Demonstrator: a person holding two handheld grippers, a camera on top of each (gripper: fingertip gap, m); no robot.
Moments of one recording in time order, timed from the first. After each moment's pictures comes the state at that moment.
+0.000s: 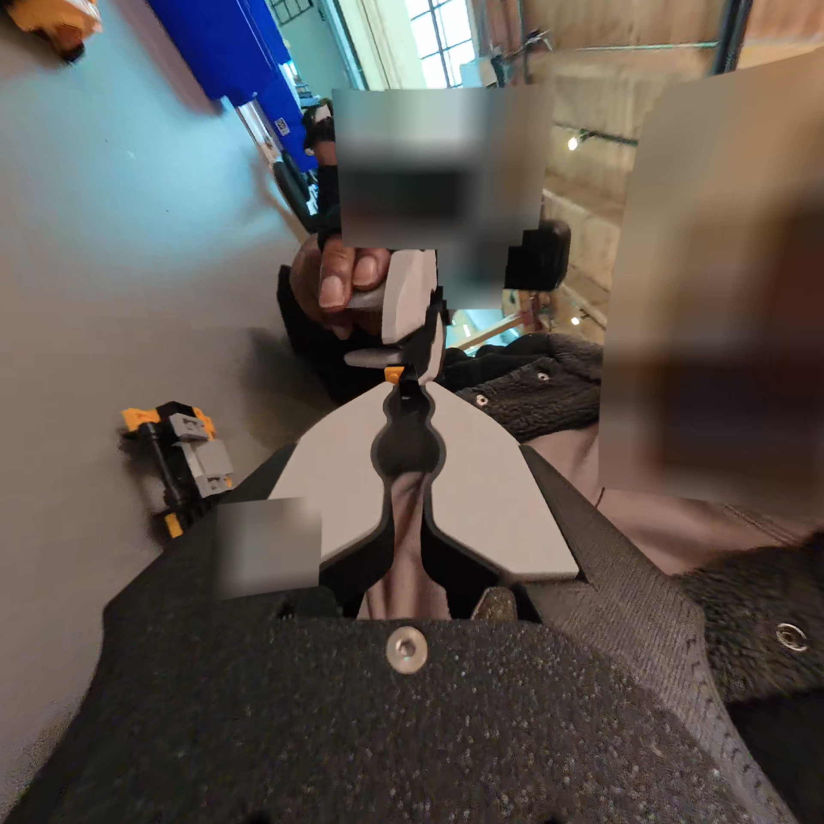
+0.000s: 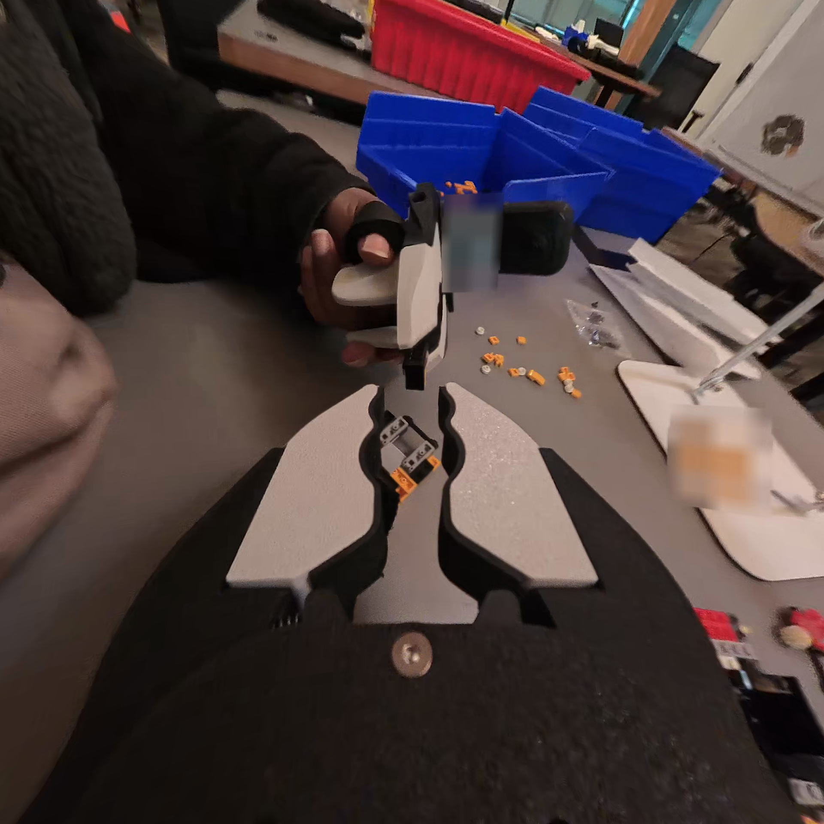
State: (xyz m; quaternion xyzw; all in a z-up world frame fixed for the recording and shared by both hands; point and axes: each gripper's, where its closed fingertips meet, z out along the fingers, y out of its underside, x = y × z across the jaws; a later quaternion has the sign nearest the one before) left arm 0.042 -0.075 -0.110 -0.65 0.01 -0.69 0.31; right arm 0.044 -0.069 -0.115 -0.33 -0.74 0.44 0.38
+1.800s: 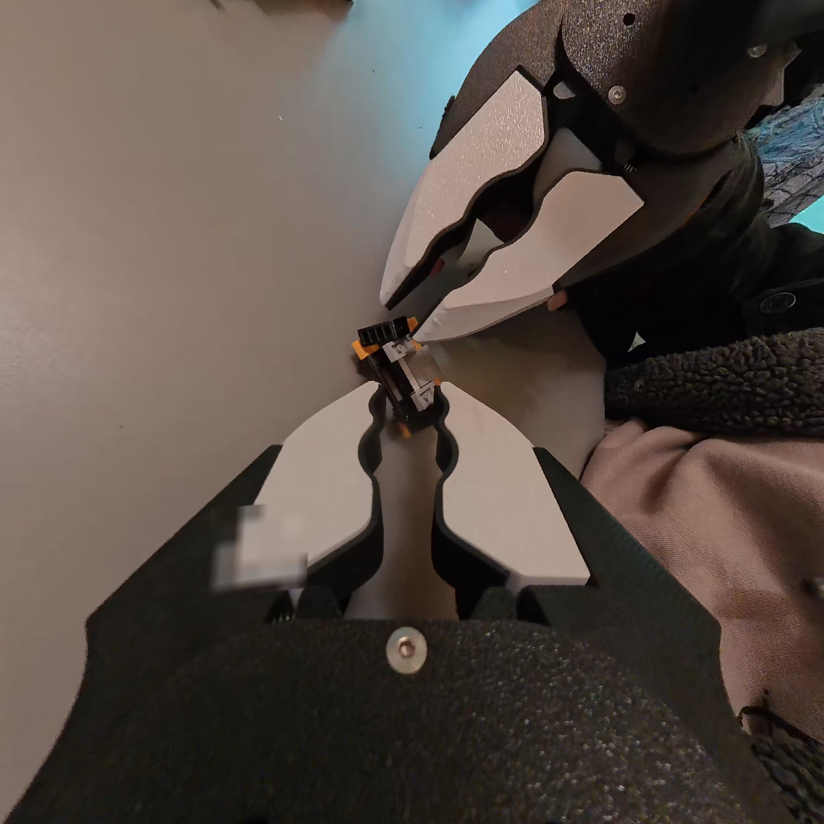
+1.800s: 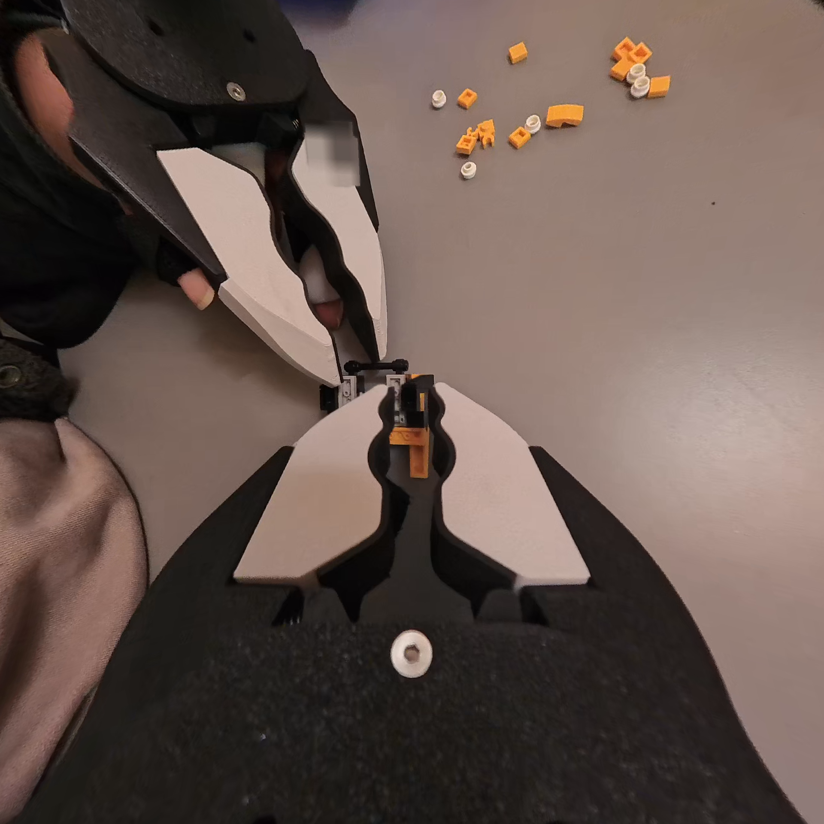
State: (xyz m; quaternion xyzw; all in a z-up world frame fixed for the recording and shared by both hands) left arm 0.018 -0.072 -0.190 -0.87 0.08 -0.38 0.32; right arm 0.015 -0.047 -0.187 -0.61 -0.69 0.37 0.13
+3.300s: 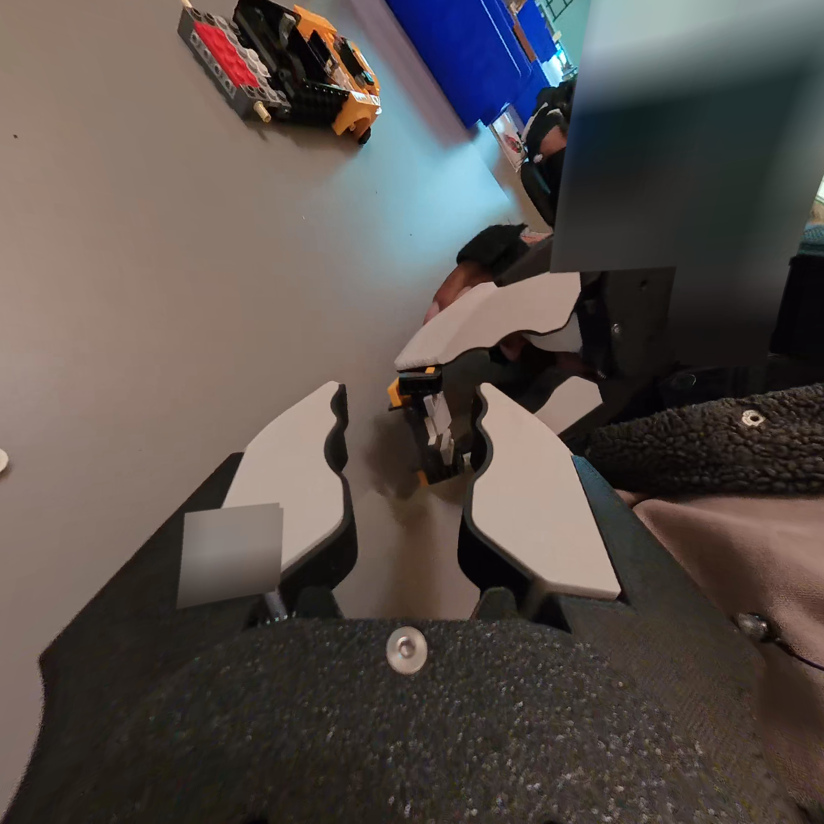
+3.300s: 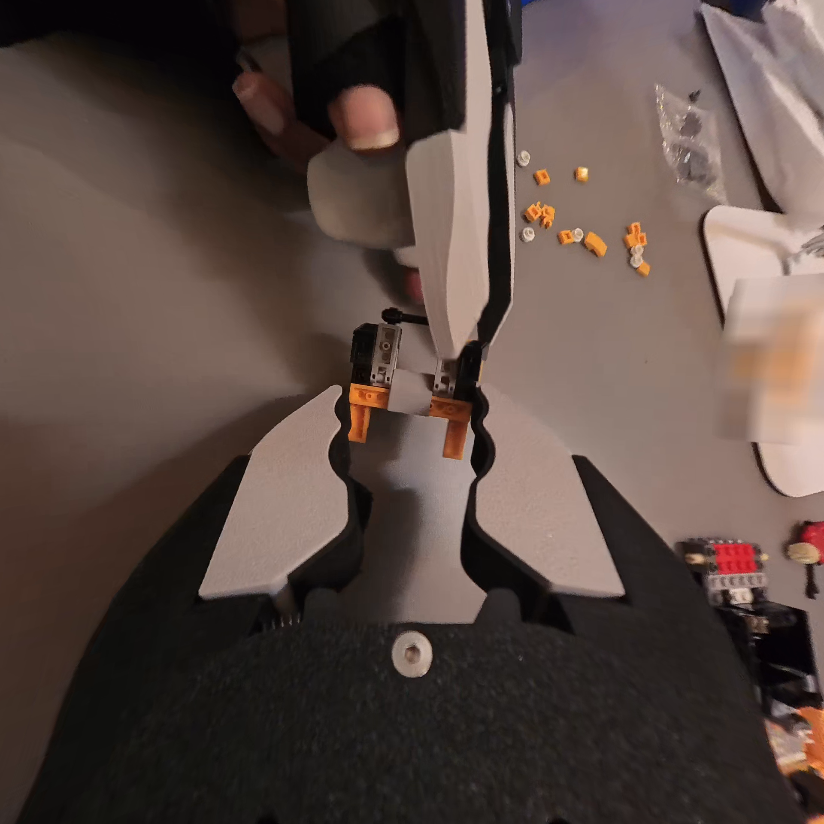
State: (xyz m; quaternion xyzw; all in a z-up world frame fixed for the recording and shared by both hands) left arm 0.009 -0.054 -0.167 -0.82 0.01 -0.42 0.38; right arm 0.022 -0.068 -0.187 -0.41 -0.82 0.24 0.31
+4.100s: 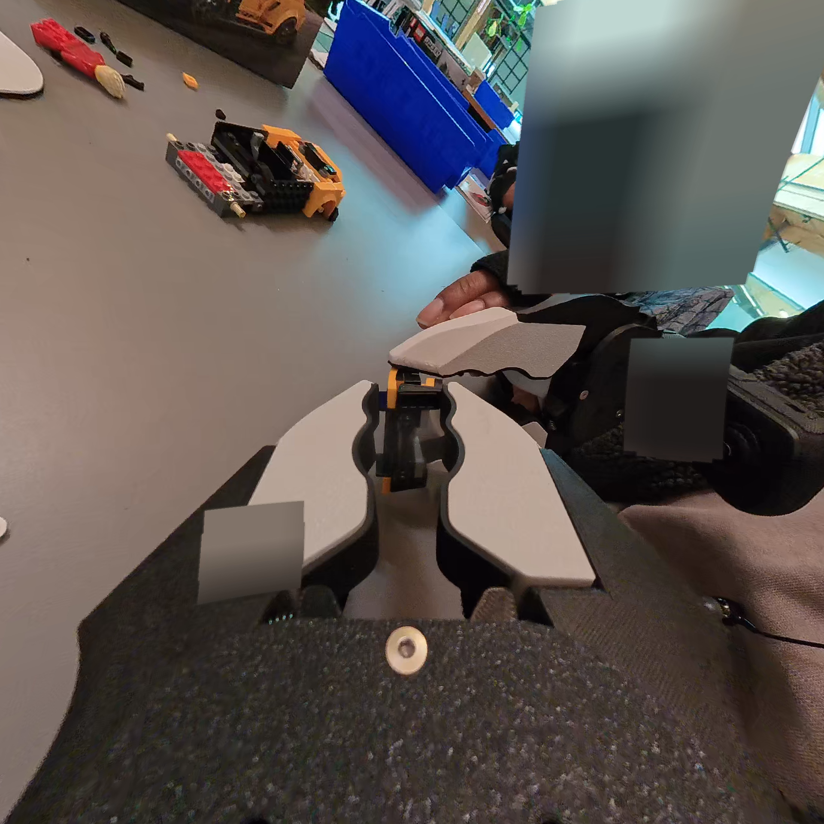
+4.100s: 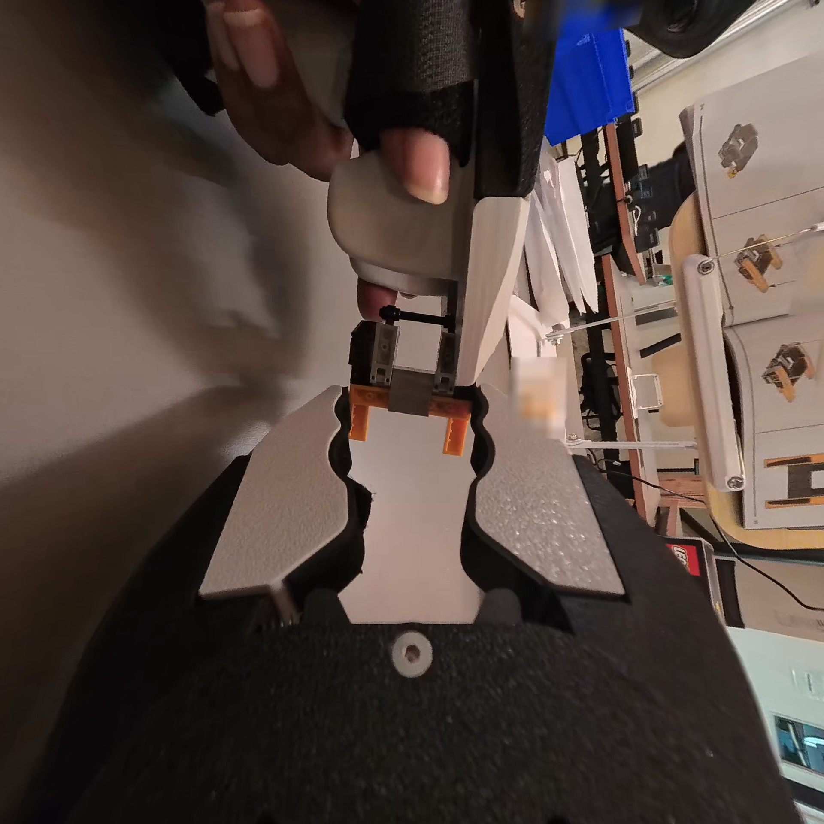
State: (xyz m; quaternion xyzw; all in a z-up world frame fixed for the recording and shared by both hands) left arm 0.012 -0.049 -0.141 -0.78 0.03 -0.42 0.46; right arm 0.007 -0.054 -0.162 -0.28 -0.80 0.09 0.52
